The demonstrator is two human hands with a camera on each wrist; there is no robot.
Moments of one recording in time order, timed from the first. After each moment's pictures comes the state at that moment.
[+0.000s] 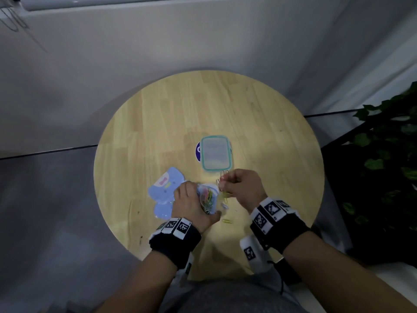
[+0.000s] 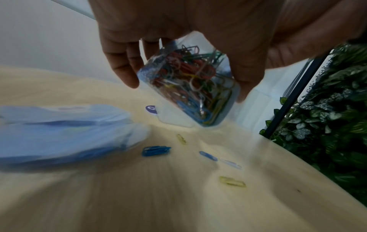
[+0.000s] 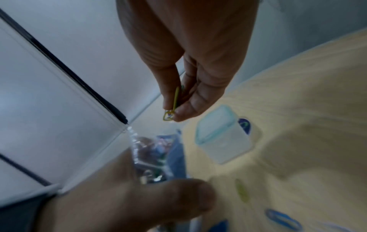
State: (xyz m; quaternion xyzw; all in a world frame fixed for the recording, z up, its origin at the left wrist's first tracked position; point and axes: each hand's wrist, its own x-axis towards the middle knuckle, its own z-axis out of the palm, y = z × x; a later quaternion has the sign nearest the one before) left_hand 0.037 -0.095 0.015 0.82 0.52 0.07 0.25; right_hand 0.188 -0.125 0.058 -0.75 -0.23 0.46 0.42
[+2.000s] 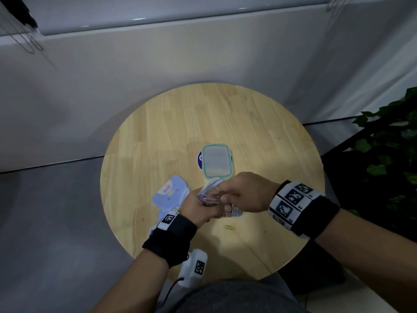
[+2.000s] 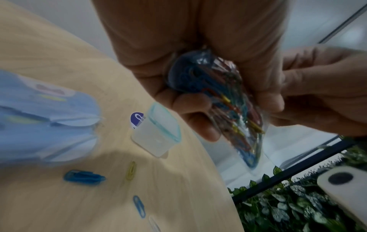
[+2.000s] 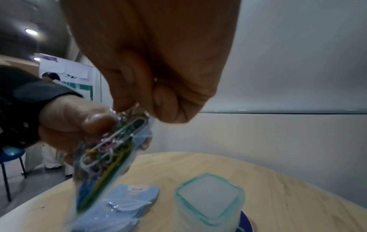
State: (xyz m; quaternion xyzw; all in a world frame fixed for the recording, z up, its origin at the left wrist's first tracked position) left_hand 0.049 -0.085 0.081 0.60 0.44 0.12 0.66; right_hand 0.210 -0.124 0.132 -0.61 -0.69 0.39 0.05
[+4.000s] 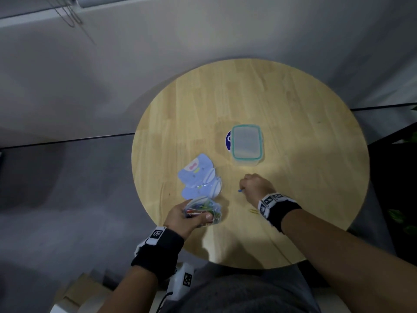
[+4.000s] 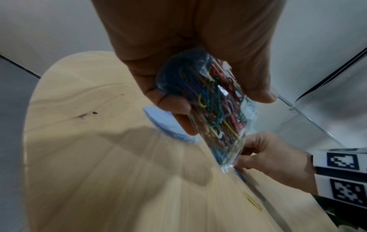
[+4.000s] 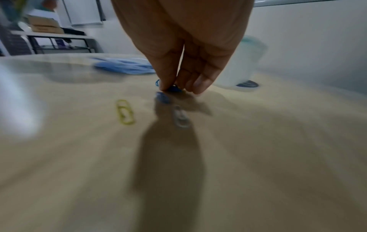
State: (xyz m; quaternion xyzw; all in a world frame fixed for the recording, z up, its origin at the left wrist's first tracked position) left_hand -0.062 -0.112 0.018 0.47 0.55 0.18 0.67; right_hand 0.178 -0.121 -0.036 -0.70 -0.67 0.26 -0.04
